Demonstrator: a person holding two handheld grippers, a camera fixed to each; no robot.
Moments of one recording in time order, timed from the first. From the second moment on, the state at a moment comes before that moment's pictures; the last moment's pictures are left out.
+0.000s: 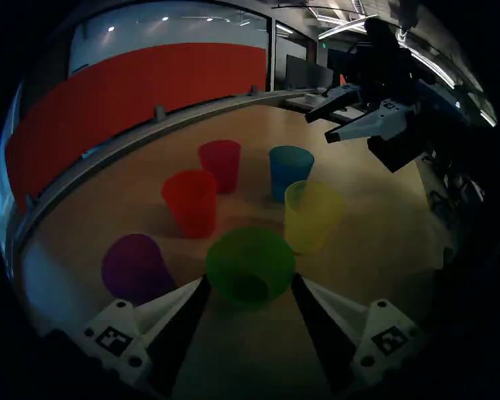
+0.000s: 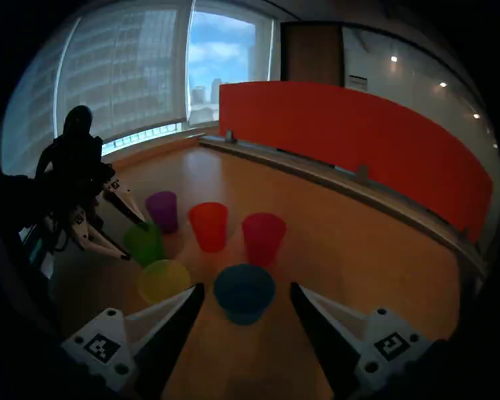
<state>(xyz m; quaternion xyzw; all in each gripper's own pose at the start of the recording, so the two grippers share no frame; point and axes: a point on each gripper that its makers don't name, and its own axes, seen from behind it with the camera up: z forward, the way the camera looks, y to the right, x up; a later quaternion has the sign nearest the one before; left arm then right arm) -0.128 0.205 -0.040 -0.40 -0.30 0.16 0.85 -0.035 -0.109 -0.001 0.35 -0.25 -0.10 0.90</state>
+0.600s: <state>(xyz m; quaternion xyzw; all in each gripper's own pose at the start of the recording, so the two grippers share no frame) -0.138 0.214 -0.028 -0.41 -0.30 0.16 0.85 -0.047 -0.108 0.002 0.35 -0.26 -0.10 0.89</state>
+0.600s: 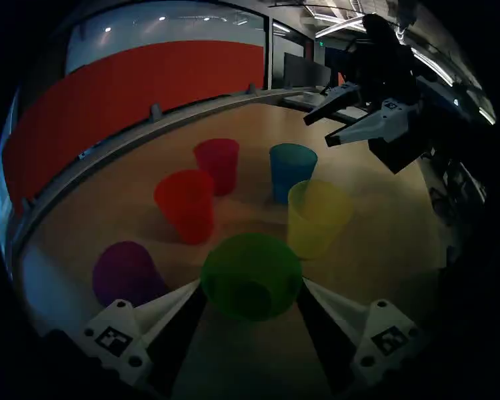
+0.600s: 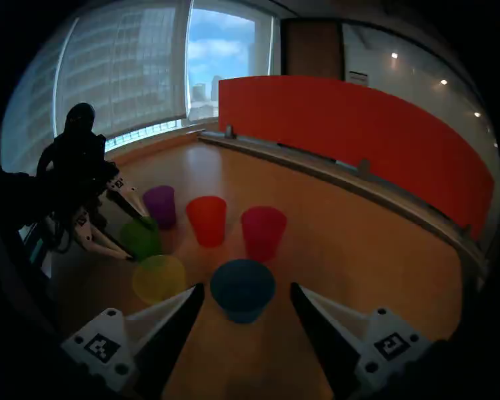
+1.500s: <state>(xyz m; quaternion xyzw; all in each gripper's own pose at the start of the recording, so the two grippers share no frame) -0.127 0.213 -0.026 -0.40 -0.28 0.16 0.85 -0.077 -0.115 0.004 0.35 -0.28 -0.10 0.89</state>
